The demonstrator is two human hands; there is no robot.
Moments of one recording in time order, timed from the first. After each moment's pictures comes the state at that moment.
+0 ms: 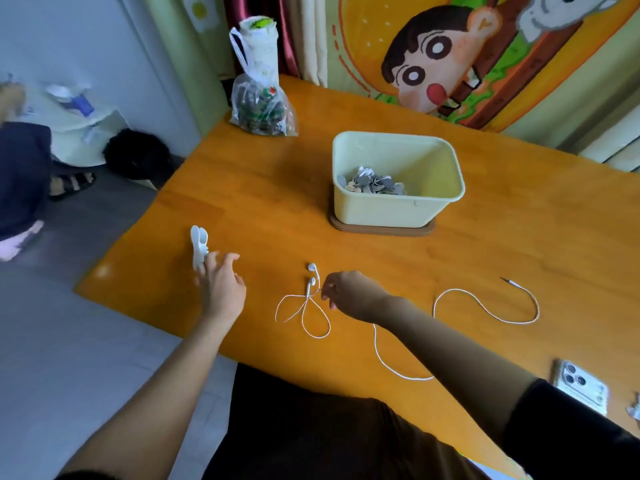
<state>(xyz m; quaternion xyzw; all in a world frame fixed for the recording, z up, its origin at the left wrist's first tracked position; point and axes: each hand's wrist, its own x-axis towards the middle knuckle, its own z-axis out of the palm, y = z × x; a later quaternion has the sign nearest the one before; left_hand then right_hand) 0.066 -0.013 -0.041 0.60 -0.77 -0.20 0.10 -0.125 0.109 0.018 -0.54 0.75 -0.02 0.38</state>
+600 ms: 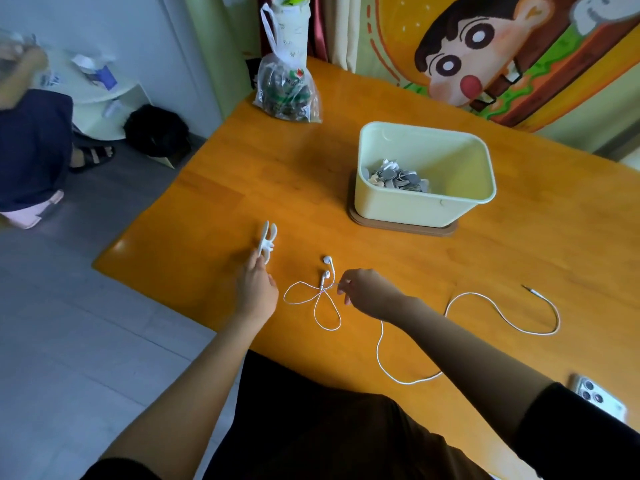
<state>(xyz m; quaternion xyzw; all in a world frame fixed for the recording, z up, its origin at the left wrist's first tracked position) 0.052 0.013 -0.057 0.59 -0.76 -0.25 0.05 -0.126 0.106 0.004 -0.53 0.75 0.00 0.38</state>
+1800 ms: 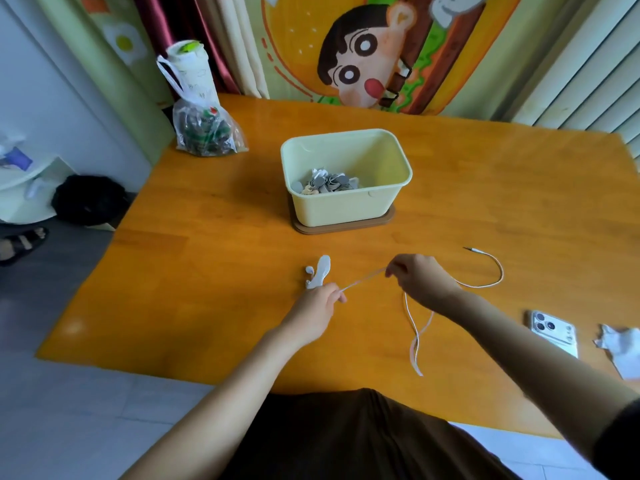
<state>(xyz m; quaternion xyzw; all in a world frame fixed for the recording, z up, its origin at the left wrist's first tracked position) -0.038 0.083 -0.001 0.28 -0.83 -0.48 -0.07 -0.204 0.207 0.041 -0.38 0.88 -0.16 0.23</state>
